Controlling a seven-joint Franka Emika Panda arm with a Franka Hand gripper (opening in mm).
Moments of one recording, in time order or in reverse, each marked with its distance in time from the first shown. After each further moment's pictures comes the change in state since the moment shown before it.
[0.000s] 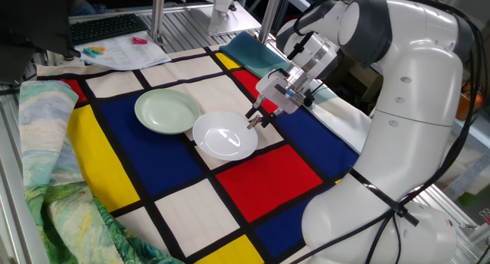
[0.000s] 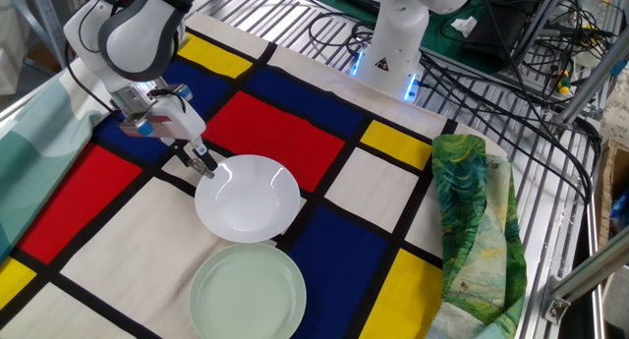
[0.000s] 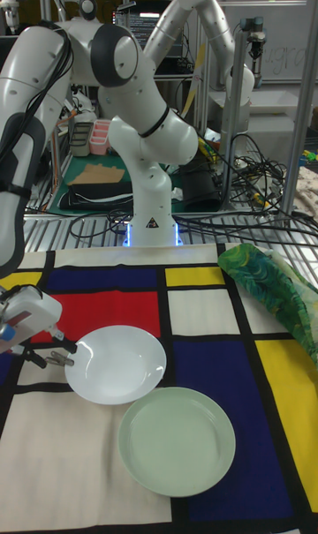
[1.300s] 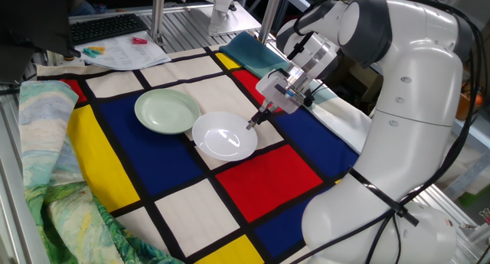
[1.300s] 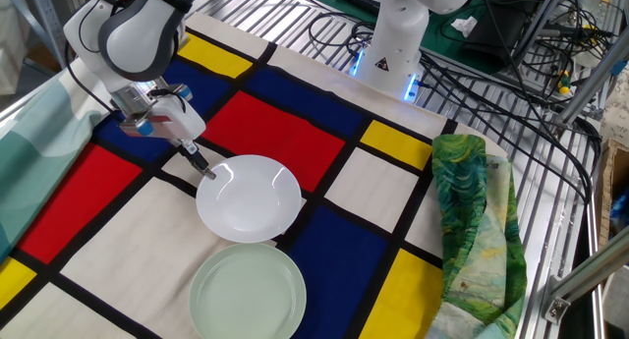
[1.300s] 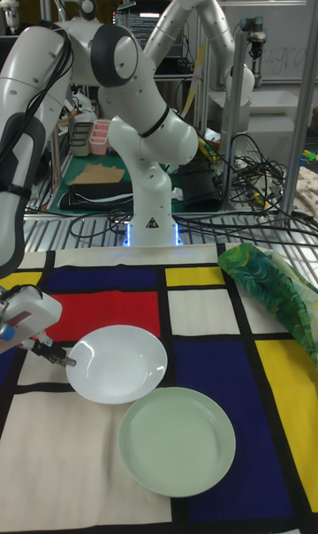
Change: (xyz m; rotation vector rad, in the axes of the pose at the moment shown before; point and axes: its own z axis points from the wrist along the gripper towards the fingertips) arm 0.000 0.000 0.001 0.006 0.002 -0.011
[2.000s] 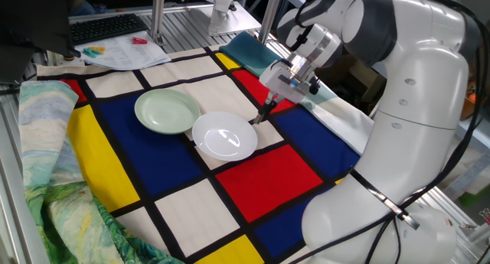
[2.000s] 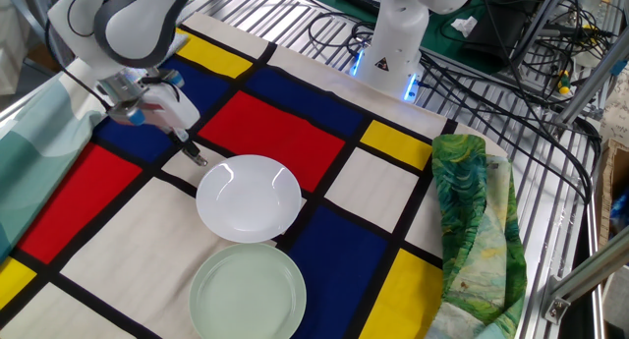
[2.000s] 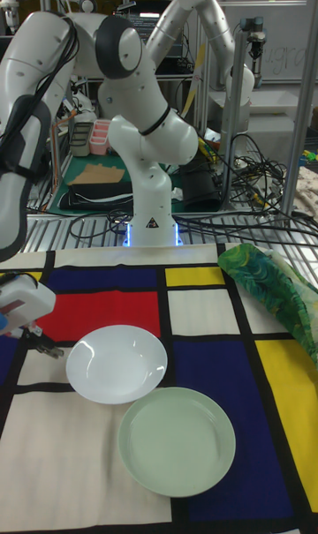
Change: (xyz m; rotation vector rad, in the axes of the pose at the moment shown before) arm 0.000 0.006 -0.033 0.090 0.045 -0.010
